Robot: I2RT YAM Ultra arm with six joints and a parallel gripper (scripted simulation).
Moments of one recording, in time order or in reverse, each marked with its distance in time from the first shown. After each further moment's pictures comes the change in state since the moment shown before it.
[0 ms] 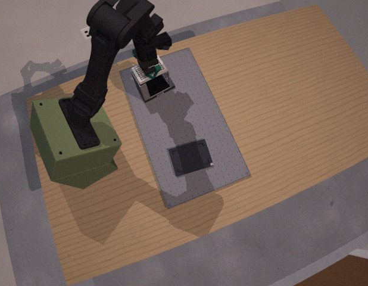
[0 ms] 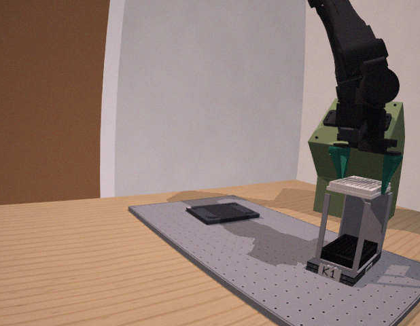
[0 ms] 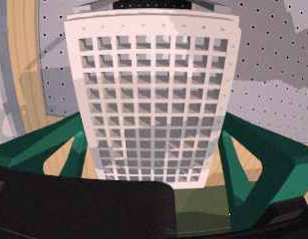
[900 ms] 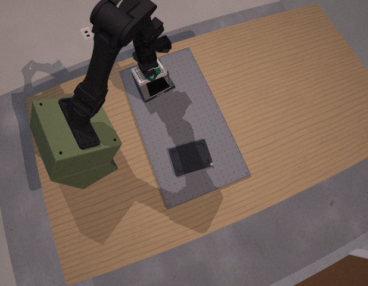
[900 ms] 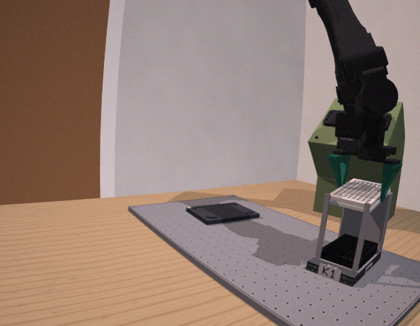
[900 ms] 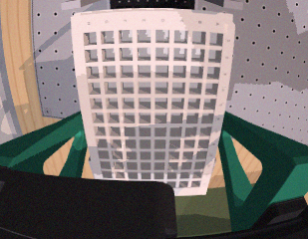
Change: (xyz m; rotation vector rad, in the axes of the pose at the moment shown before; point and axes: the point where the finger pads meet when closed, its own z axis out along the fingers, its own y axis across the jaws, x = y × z) arm 0.004 0.000 0.014 -0.002 0.015 -0.002
